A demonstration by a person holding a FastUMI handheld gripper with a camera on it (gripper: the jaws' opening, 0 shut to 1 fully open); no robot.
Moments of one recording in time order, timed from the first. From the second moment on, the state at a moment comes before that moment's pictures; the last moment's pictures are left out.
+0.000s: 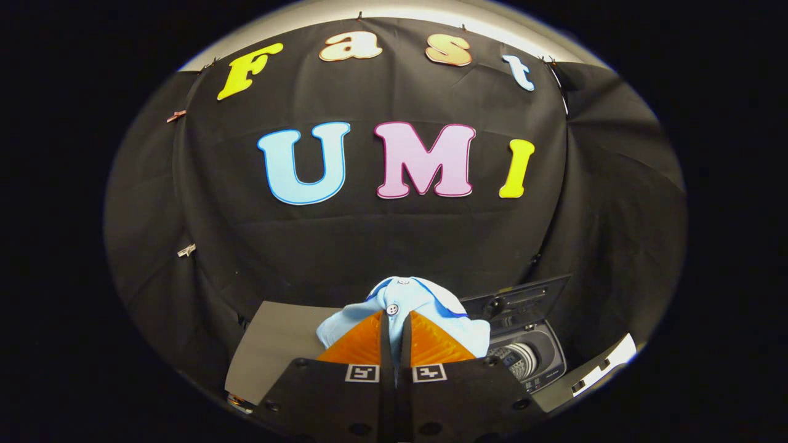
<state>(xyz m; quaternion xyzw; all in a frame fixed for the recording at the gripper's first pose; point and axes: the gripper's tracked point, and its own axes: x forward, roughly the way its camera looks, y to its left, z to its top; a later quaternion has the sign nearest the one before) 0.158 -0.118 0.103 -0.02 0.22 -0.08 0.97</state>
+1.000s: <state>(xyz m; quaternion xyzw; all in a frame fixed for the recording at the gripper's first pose) 0.141 -0.381 0.056 -0.01 0.25 -0.15 0.96</state>
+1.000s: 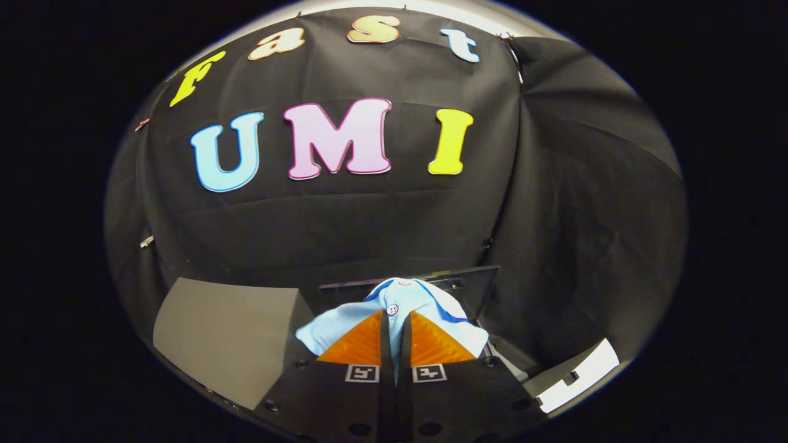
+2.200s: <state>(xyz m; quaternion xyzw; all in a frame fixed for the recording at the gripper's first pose) 0.148 -0.491 -0.224 -0.03 0.40 -0.13 0.91</state>
